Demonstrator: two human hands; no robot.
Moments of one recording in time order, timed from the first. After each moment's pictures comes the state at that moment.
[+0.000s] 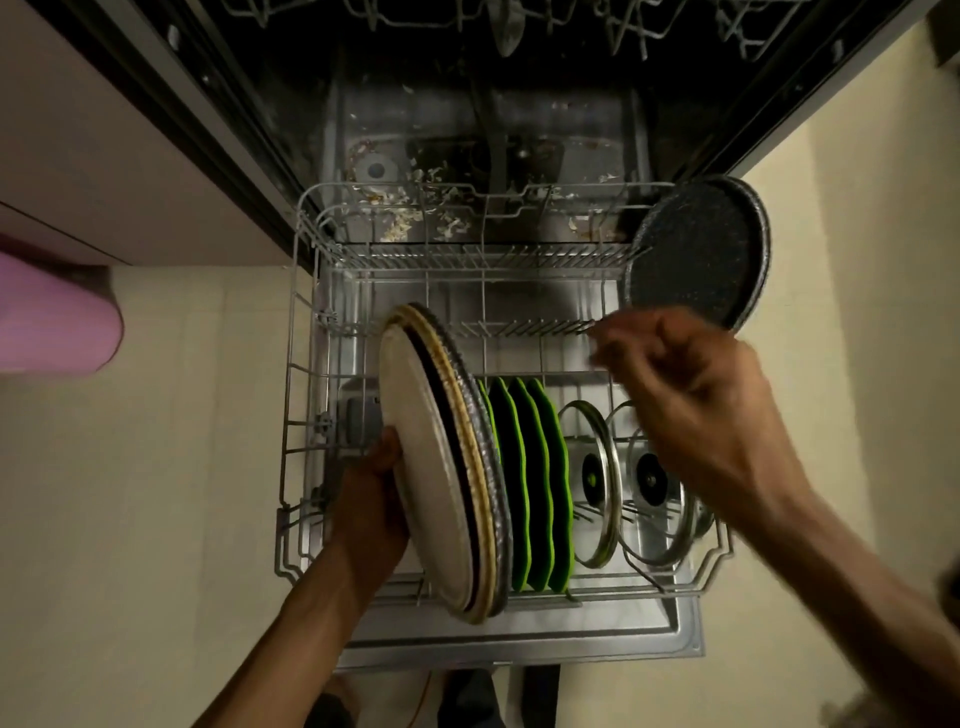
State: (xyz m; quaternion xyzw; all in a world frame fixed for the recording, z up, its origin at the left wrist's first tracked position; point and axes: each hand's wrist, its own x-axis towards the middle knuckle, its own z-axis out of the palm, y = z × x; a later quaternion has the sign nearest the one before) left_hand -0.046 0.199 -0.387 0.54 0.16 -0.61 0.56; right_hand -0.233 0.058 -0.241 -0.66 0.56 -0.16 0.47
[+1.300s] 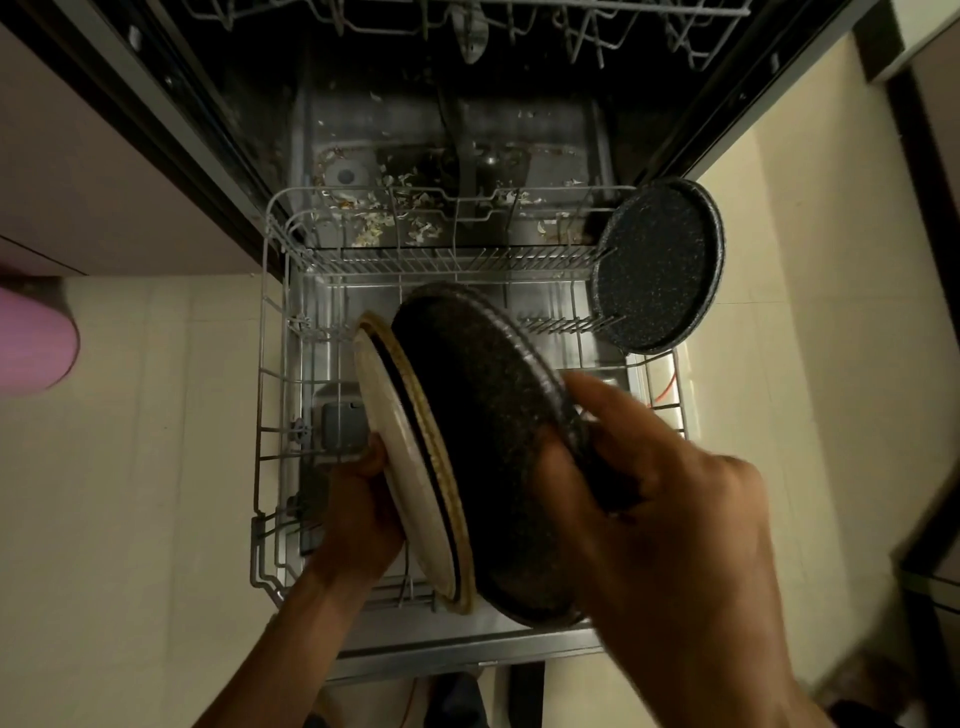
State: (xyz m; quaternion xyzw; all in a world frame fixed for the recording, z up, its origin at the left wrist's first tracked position) left_hand -0.055 0.203 -0.394 0.47 0.10 -0.65 0.59; right_hand -0.209 0.140 -0.193 -0.74 0.56 -0.22 0.29
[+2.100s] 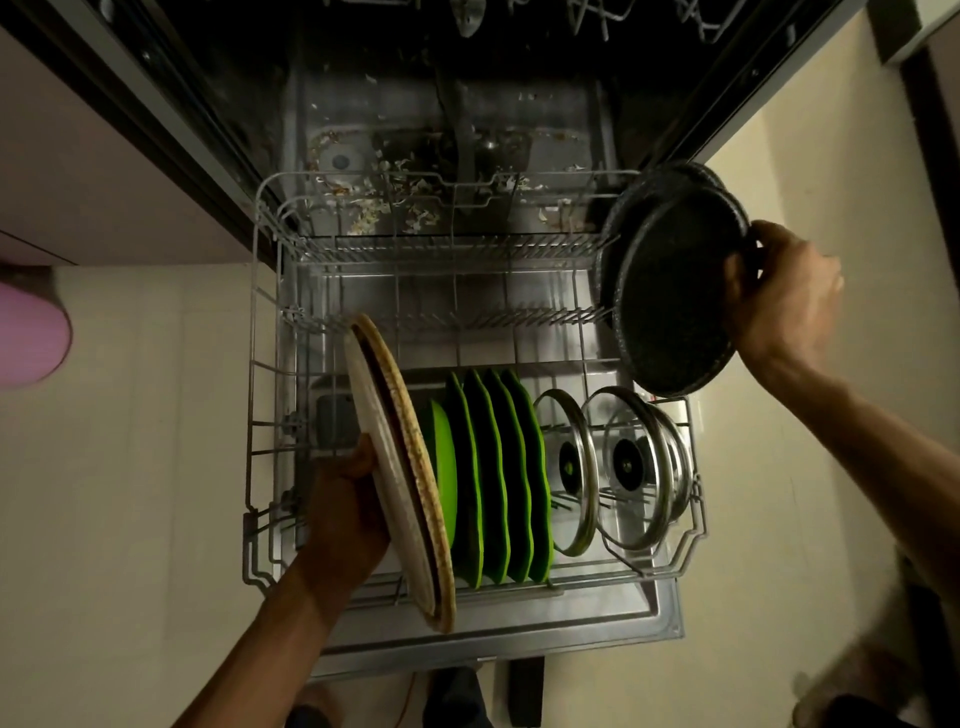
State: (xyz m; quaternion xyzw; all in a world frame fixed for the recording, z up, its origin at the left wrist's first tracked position) left_hand -0.057 0.192 -0.352 0.48 0.22 -0.60 0.60; right_hand -0.304 -0.035 -0.305 -0.69 0.70 -0.16 0.14
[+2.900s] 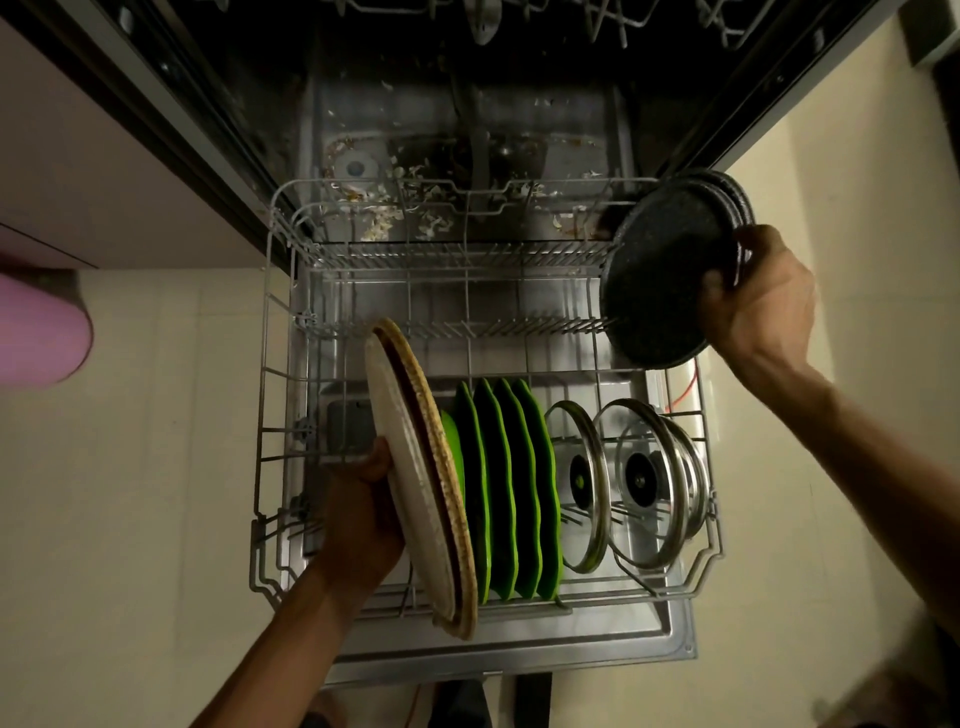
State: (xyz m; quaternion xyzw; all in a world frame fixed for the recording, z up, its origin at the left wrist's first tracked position) left_hand -0.057 0.191 -0.379 0.43 0.13 -0.67 0.59; right_hand -0.290 -0.044 -0.327 -0.66 0.71 -0.15 0.20
